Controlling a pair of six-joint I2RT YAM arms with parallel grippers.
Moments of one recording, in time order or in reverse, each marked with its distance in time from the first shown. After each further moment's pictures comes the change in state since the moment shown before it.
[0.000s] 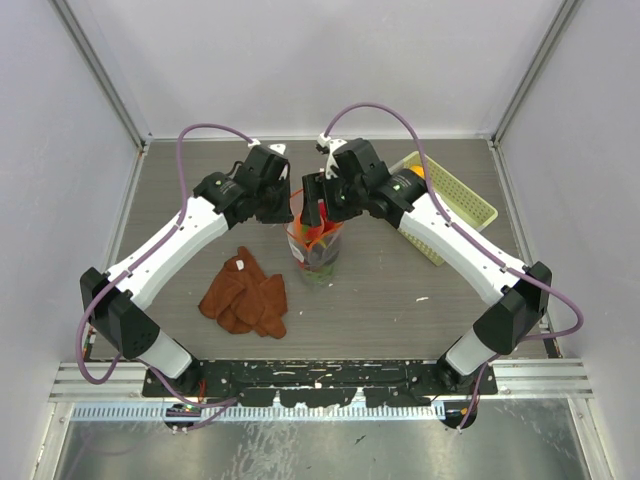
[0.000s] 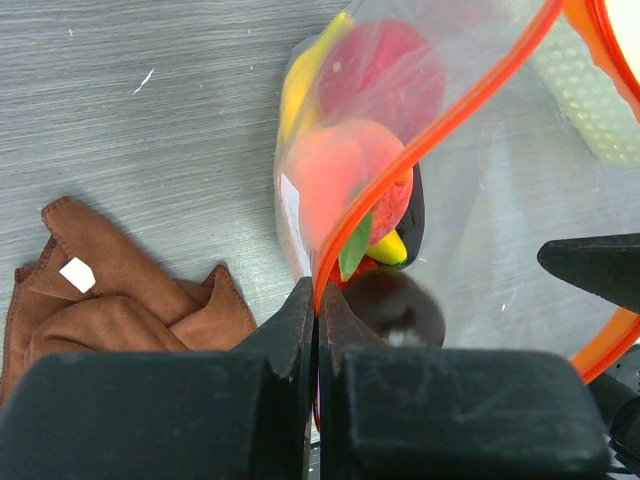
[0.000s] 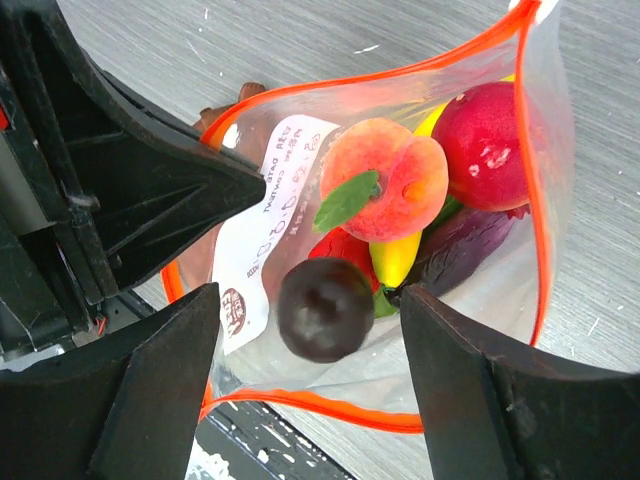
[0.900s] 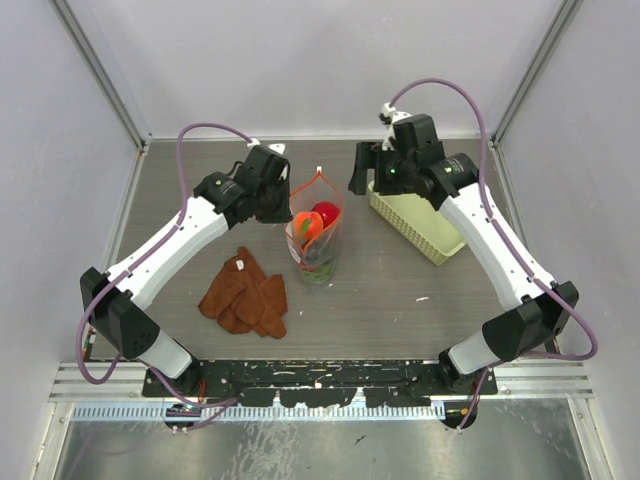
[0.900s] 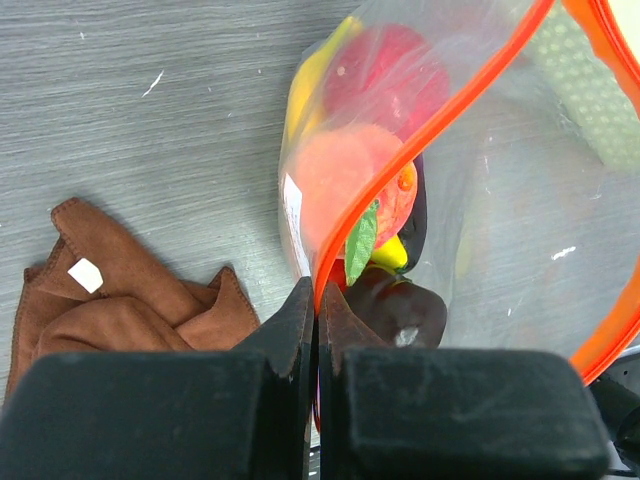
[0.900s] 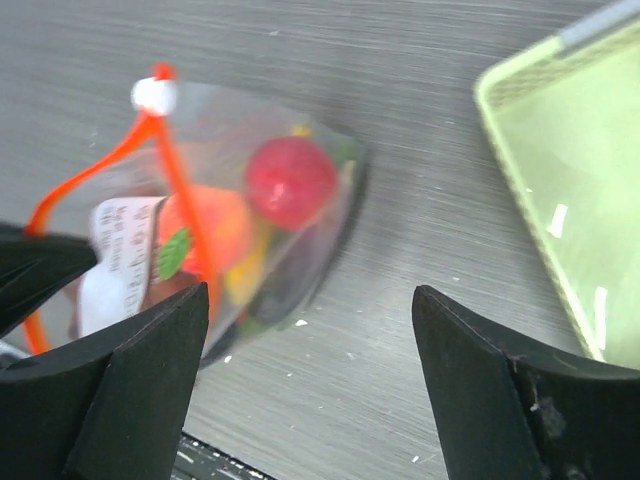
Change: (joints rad) left arm 0.000 0.000 0.000 -0.001 -0.017 0.003; right arm -0.248 -0.066 0.054 -0.087 0.045 -0.044
